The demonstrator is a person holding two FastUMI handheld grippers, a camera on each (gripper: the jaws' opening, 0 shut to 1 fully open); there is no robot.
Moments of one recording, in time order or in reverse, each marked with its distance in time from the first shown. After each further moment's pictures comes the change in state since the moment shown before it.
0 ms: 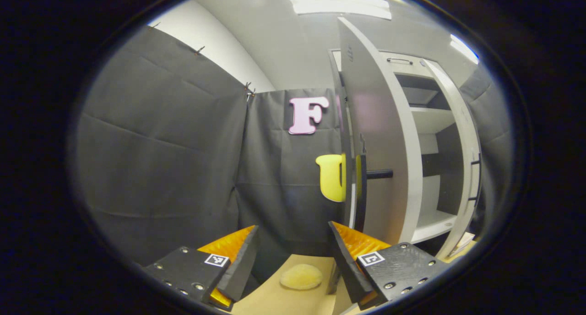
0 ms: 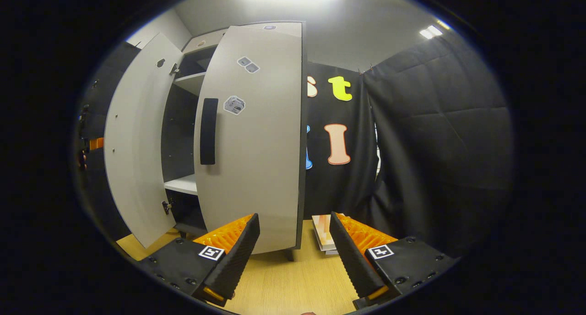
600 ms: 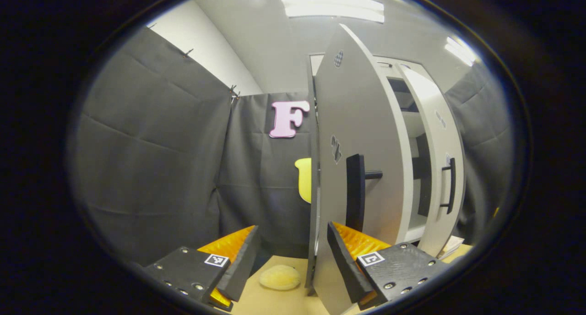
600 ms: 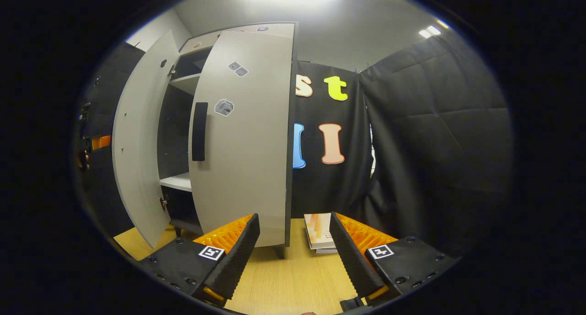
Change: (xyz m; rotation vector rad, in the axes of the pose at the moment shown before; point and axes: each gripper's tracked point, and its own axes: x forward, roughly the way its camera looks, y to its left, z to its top) left arm -0.006 -0.067 0.002 -0.013 -0.019 -0.072; right arm -0.013 -0.035 -0.001 -0.008 0.002 -0.010
